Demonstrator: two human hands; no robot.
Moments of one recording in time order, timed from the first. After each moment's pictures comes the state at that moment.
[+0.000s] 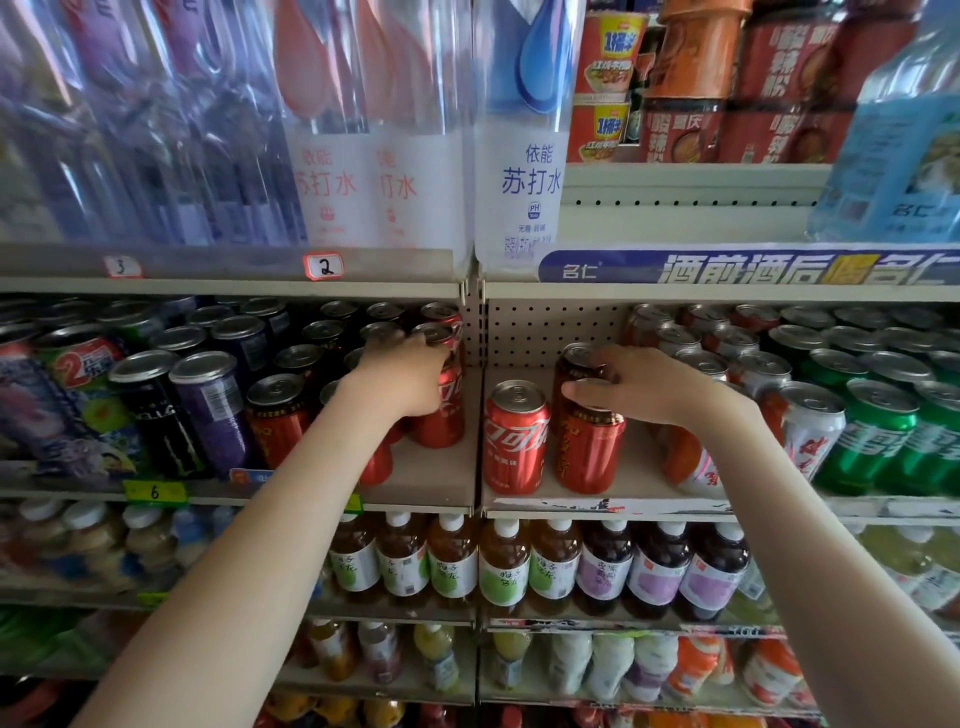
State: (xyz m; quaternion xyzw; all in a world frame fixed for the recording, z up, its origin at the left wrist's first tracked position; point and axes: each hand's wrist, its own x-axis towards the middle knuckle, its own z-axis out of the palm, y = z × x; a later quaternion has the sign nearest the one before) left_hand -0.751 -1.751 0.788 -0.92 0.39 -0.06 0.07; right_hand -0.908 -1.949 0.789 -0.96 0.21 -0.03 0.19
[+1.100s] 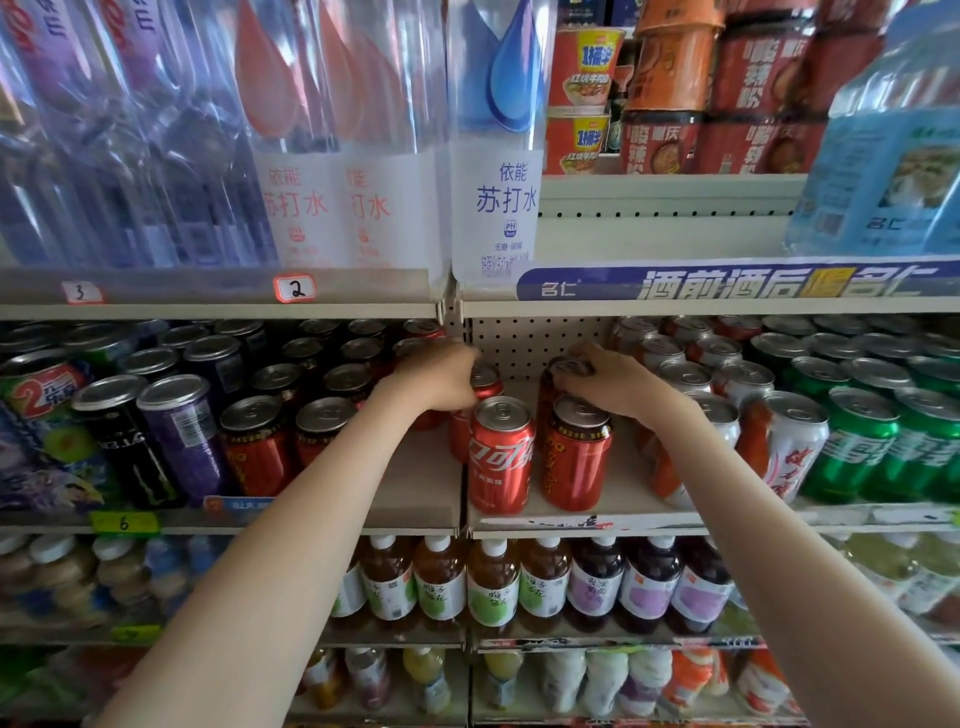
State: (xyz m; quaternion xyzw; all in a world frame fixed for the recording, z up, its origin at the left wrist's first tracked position) left_hand -0.727 -1.811 0.773 -0.88 0.47 0.01 -0.10; right_hand -0.876 -1.964 0.778 -0.92 0.28 -0.08 0.26
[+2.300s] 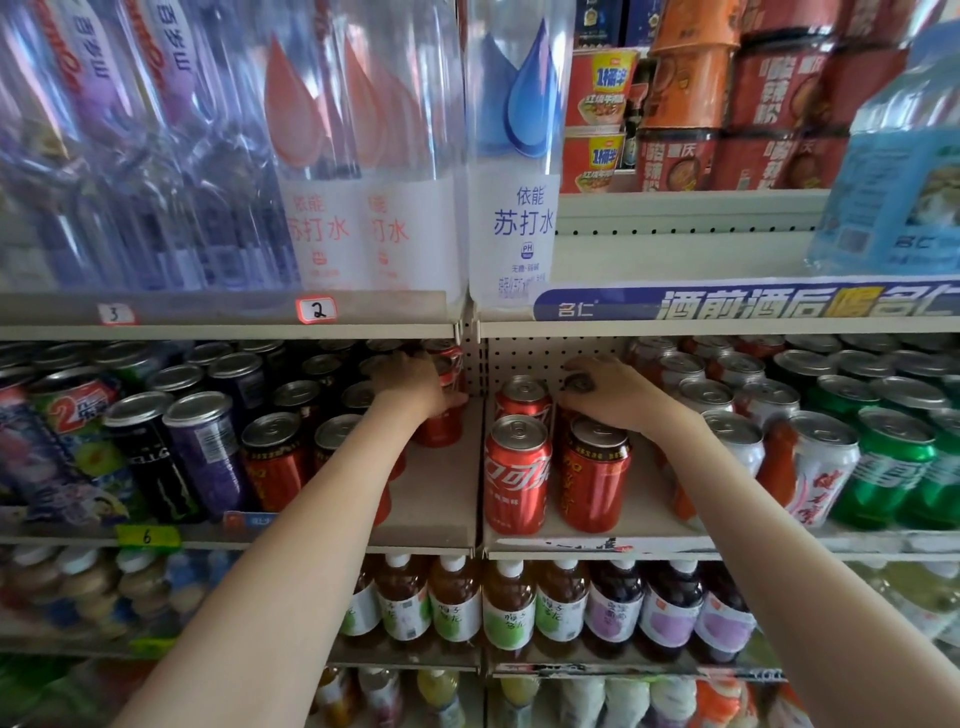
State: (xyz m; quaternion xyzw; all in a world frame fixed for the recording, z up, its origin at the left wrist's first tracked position) left_hand -0.685 -1.799 0.758 -0.97 0.25 -0.04 -0.03; right_hand -0.861 -1.959 0.781 -0.94 0.24 -0.08 0.23
